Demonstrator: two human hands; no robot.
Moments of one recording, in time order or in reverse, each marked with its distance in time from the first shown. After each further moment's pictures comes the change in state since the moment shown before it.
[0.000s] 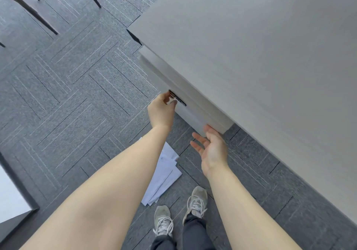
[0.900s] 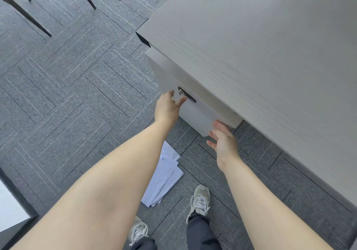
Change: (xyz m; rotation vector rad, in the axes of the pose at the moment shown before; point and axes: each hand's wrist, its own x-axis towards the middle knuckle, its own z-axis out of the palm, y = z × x) left_hand 0.023 -0.001 -0.014 0.211 -0.267 0.094; right_hand 0.012 -0.001 -0.006 -0.383 0.050 -0.104
